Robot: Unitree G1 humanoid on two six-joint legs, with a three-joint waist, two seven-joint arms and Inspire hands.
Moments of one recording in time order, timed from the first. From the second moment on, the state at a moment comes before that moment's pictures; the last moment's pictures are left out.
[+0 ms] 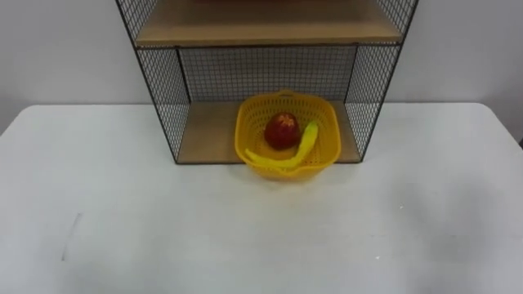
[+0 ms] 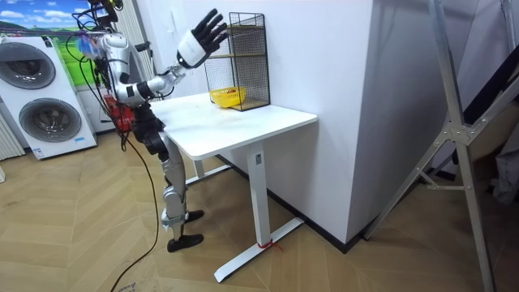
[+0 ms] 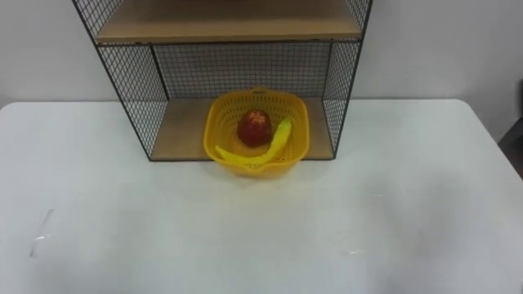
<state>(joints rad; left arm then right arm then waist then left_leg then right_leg) 0.33 0.32 0.75 -0.32 -0.27 -0.43 0.81 0.32 -0.42 -0.59 -0.24 0.20 -0.31 -0.59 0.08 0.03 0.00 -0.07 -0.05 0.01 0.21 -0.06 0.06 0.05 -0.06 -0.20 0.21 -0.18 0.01</state>
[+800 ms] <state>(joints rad) 0.44 0.31 0.66 0.65 -0.81 -0.26 0.95 0.35 -0.40 -0.74 0.75 0.87 -0.19 -0.95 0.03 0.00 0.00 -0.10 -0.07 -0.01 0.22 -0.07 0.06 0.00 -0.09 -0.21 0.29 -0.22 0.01</state>
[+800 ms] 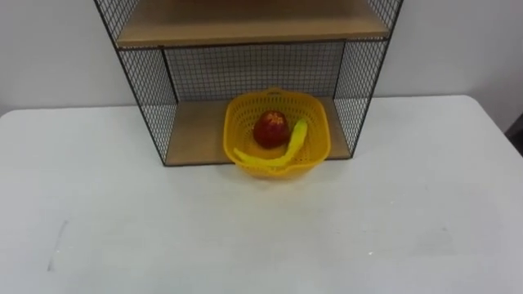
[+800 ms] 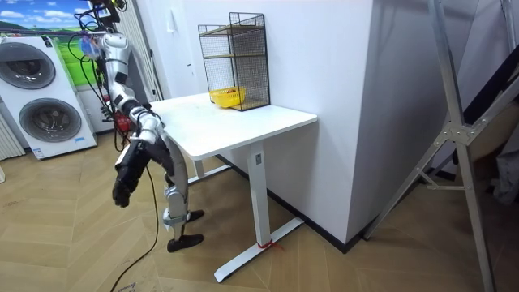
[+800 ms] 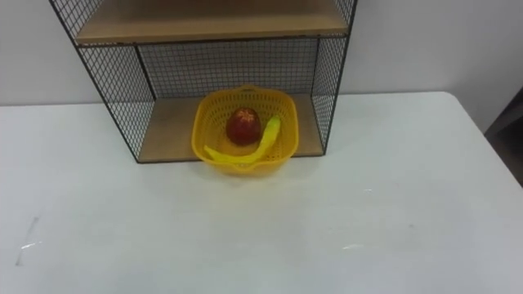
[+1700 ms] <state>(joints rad) 0.28 0.18 0.12 1.05 -0.03 0.02 0.31 0.15 -0.26 -0.05 1.30 0.26 0.05 -0.34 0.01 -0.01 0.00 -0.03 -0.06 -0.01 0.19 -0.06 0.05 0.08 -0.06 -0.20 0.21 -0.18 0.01</state>
